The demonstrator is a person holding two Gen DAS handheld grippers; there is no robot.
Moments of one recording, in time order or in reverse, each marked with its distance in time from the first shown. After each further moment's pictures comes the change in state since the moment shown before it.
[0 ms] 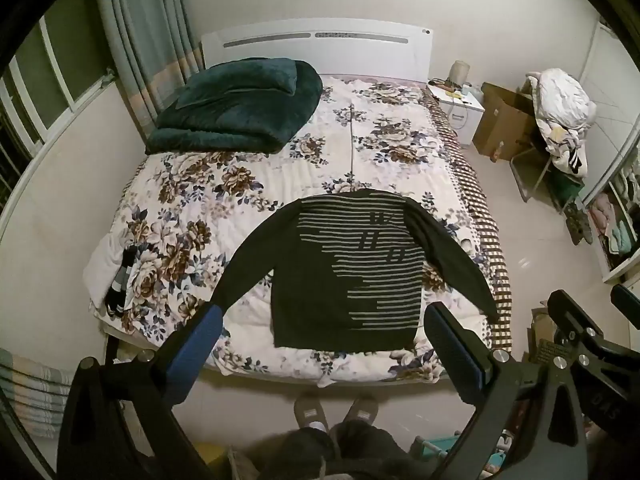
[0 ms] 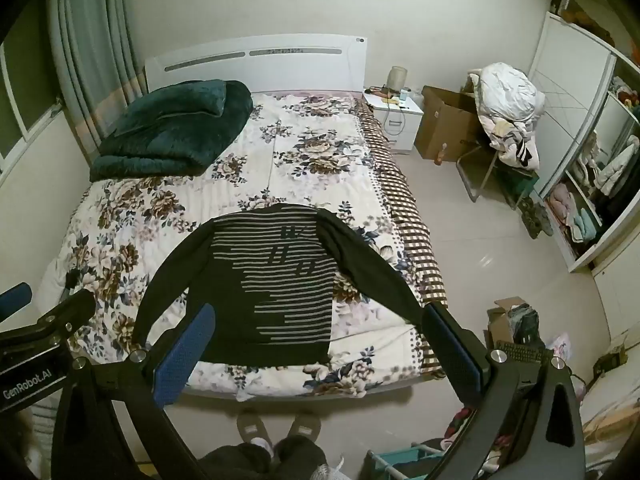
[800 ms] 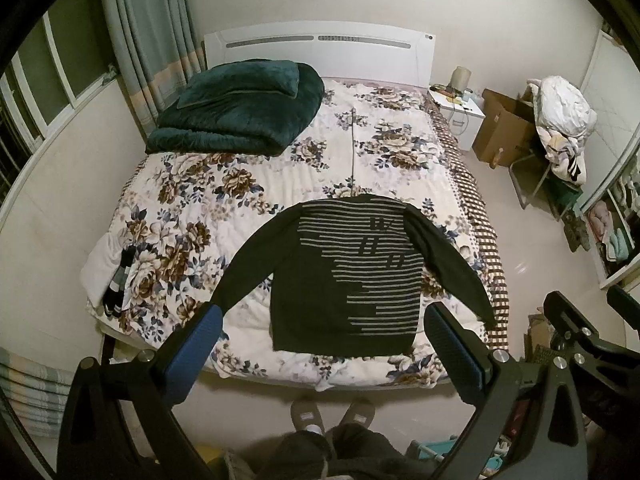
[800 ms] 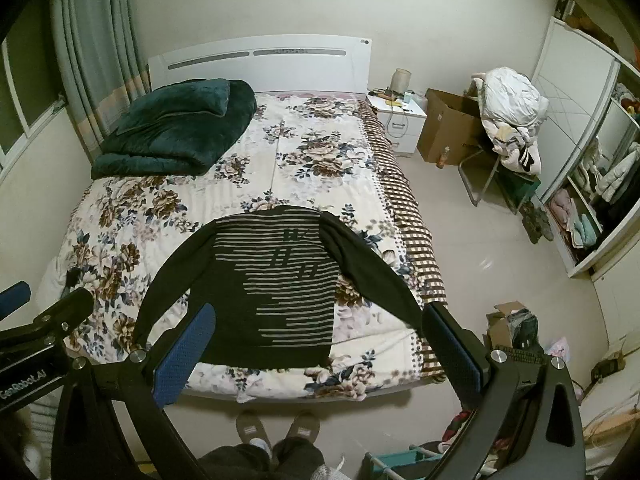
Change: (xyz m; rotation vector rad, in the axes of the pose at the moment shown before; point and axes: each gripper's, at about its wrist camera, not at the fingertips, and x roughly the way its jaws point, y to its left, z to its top) left arm 0.000 0.000 0.000 -0.005 -0.003 -0.011; right arm 0.000 0.000 0.000 -0.004 0.004 -0.006
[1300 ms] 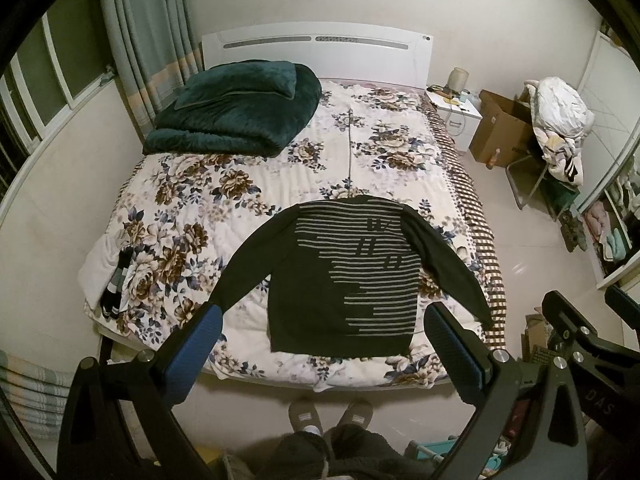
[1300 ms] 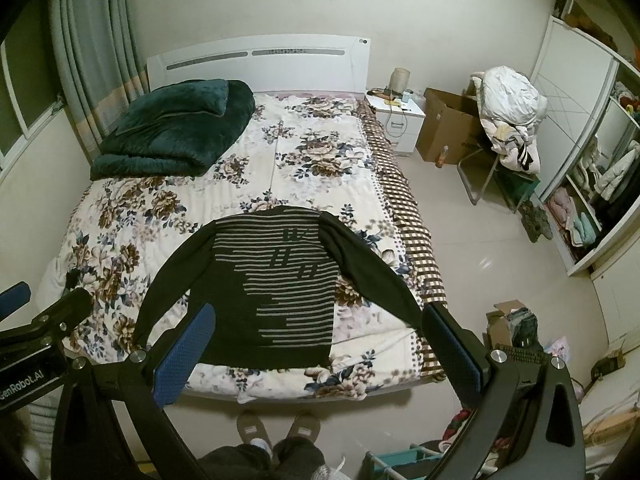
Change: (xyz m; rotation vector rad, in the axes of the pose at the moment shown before) left arm 0.000 0.001 0.000 -0.004 -0.002 -0.005; right arm -0.001 0.001 0.000 -0.003 0.000 -0.002
